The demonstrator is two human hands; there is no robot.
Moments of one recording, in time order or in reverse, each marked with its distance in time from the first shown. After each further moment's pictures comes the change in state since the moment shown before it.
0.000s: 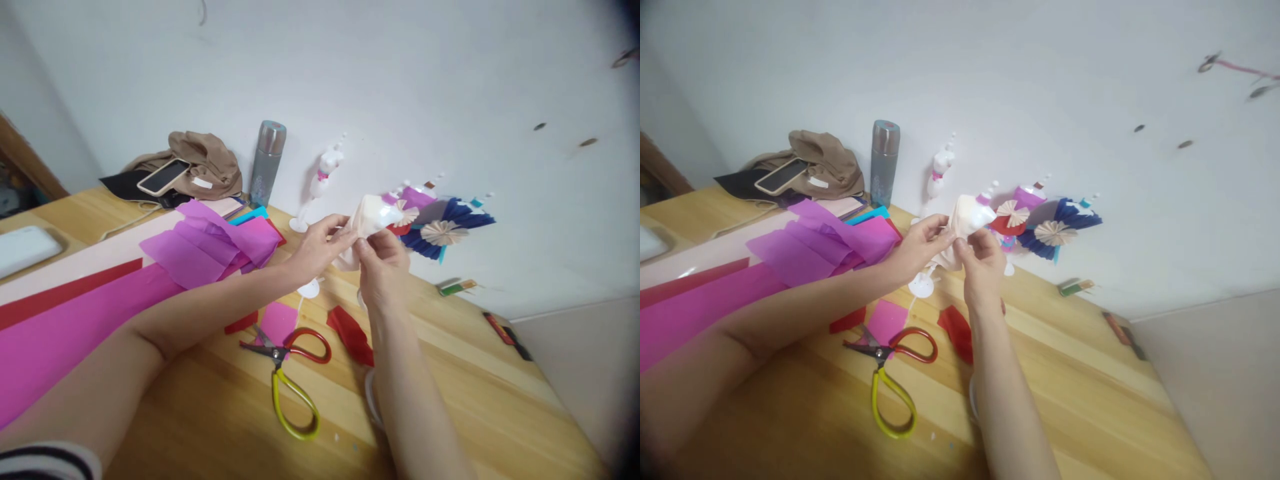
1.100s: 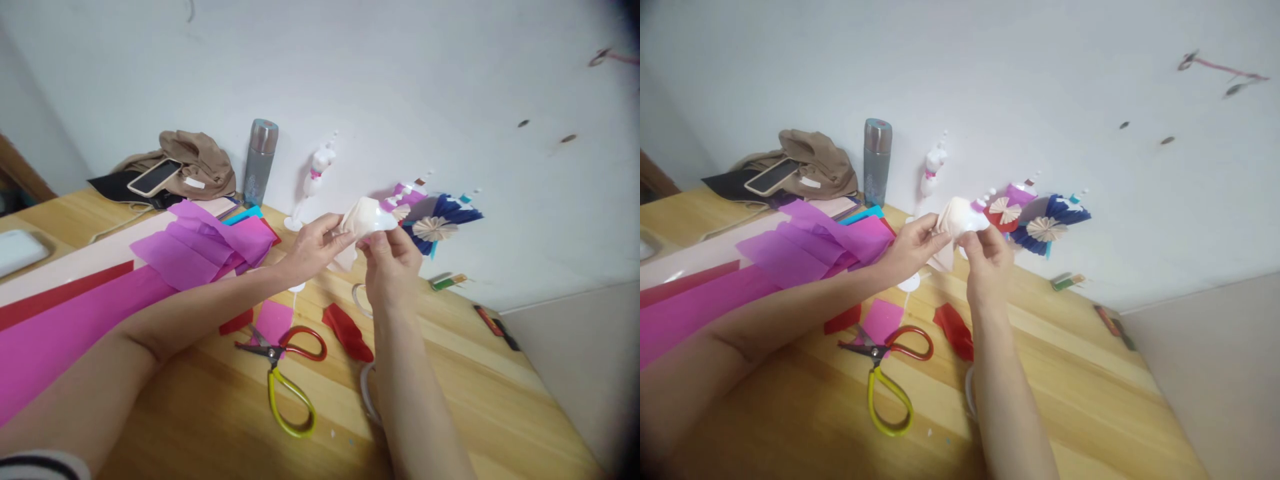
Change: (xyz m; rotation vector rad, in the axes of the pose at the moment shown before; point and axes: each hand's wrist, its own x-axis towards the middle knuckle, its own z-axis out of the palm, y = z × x) left_hand -0.007 0.016 -0.002 0.368 -0.065 0.194; right_hand 0.001 -0.022 -0.008 -0.051 0.018 -0.085
